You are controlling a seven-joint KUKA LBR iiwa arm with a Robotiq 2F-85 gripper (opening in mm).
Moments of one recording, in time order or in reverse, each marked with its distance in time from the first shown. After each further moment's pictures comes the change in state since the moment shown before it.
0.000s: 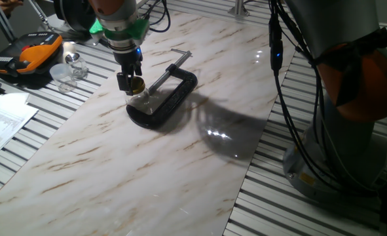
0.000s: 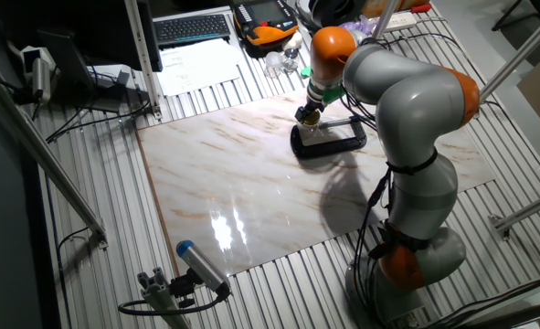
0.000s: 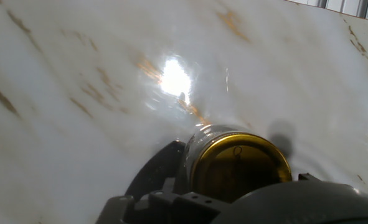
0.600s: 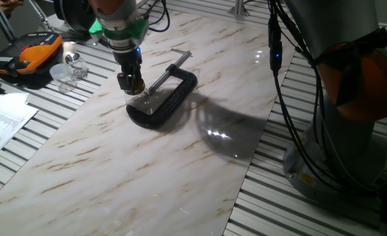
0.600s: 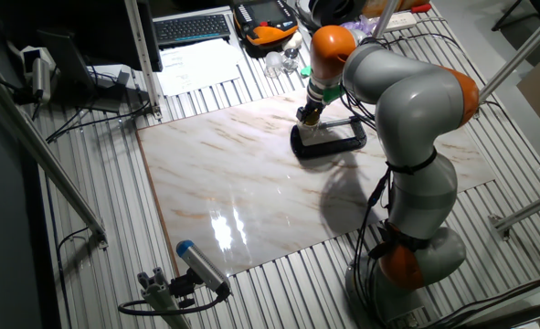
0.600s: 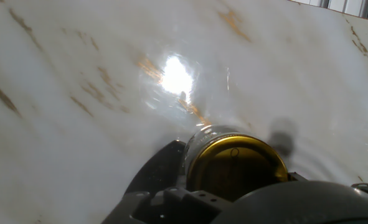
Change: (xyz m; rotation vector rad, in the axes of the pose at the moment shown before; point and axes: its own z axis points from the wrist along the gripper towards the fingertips) arm -0.001 0.000 0.001 -0.004 0.004 -0.008
